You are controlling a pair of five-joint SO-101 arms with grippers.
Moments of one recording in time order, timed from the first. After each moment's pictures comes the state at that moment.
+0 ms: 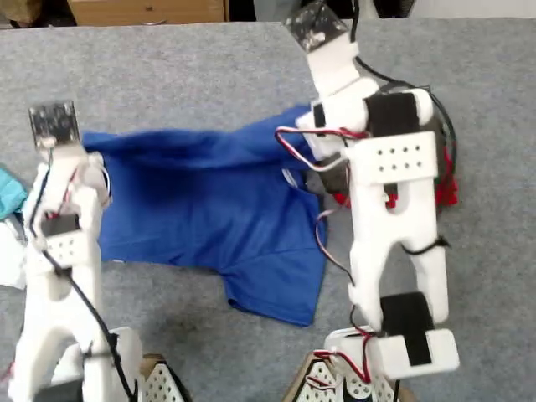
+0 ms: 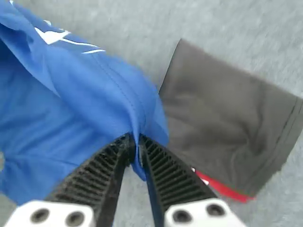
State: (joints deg) left arm -20.1 -39.5 59.8 20.9 -5.9; right arm -8.3 -6.9 -17.9 93.1 24.3
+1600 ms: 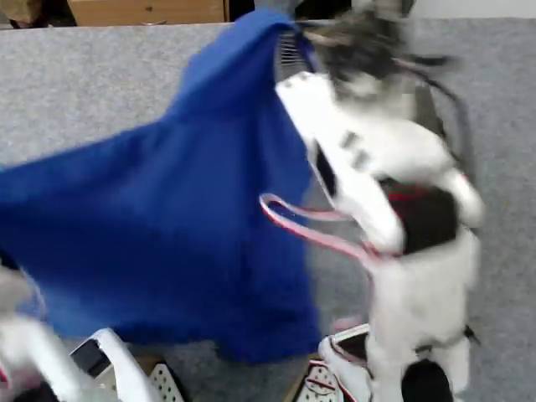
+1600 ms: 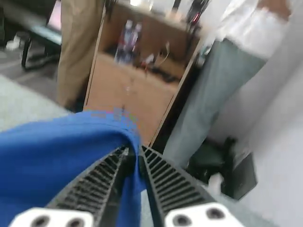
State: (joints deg) left arm -45.3 -74.9 28.4 54.2 -6.1; right arm -18.3 -26.4 -6.6 53.5 20.3
